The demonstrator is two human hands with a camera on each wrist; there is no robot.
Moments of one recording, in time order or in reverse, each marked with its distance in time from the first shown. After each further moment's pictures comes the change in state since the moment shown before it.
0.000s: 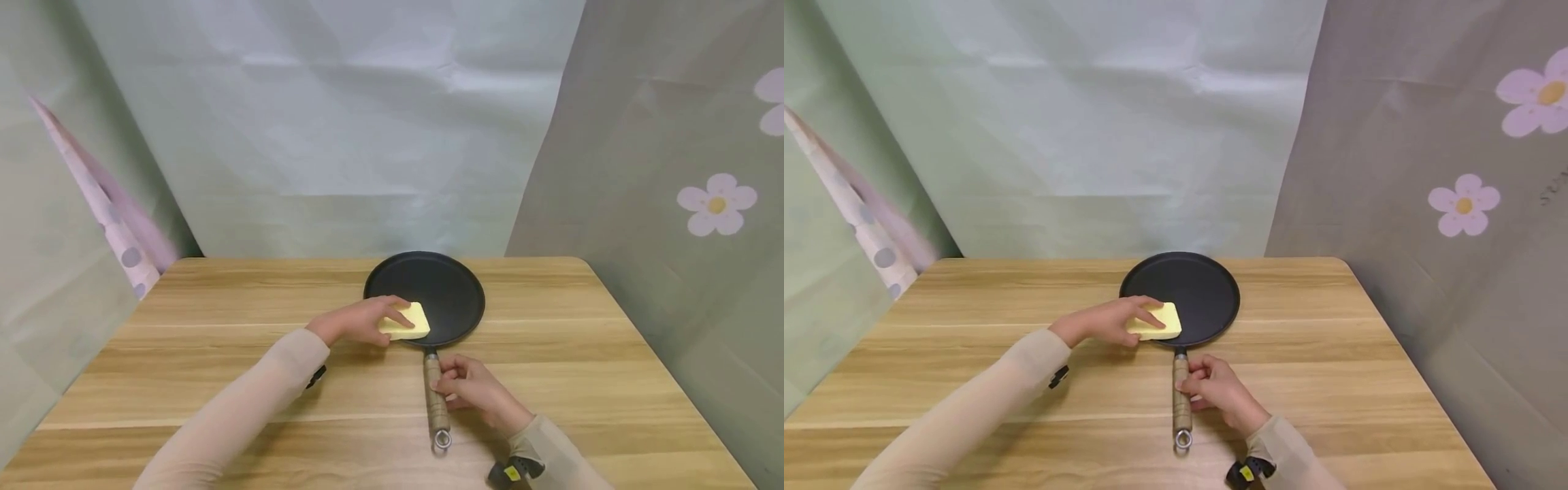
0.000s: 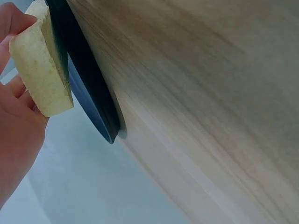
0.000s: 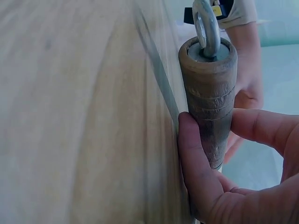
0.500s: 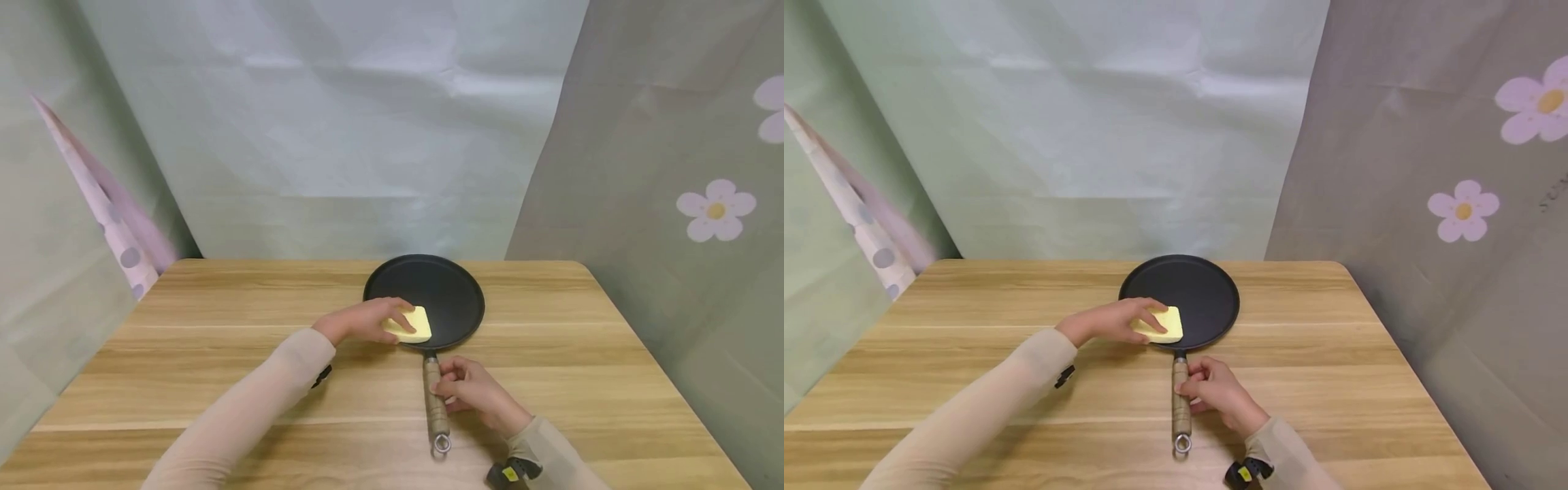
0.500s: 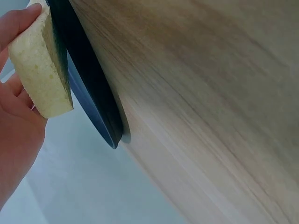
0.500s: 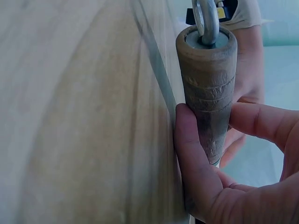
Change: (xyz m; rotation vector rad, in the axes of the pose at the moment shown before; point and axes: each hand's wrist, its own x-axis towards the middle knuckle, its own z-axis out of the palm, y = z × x) left_hand 0.011 0.000 0.000 0.031 -0.010 0.049; right_hand 0.002 -0.002 0.000 -0.003 0.001 0.004
